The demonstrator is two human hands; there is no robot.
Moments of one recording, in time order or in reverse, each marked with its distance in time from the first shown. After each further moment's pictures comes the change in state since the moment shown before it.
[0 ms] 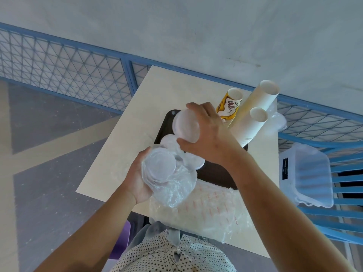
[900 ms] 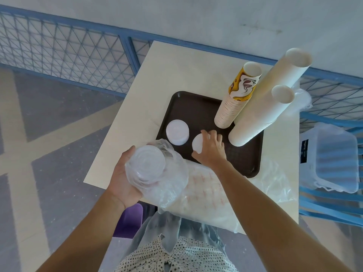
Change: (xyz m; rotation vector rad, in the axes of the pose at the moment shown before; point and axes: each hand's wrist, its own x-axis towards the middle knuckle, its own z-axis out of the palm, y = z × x) left_hand -0.003 -0.008 -0.051 -0.163 0.117 -0.067; right_hand -0.044 0.132 0.180 -0.282 -0.329 0.528
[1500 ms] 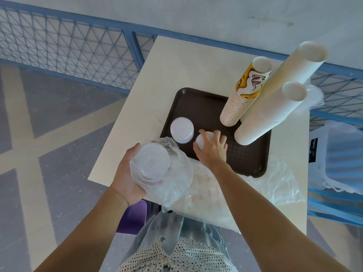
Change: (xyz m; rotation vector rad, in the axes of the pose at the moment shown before) left_hand 0.001 0.005 0.003 0.040 -0.012 0.007; right_hand 0.005 -0.008 0.031 -0.006 0.109 0.057
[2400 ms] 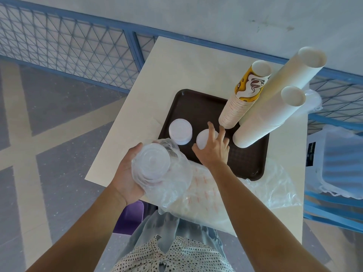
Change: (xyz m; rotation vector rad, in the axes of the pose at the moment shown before) left_hand -0.001 0.003 0.014 0.018 0.015 0.012; right_hand 0.004 -0.002 -0.018 0.126 0.038 0.110
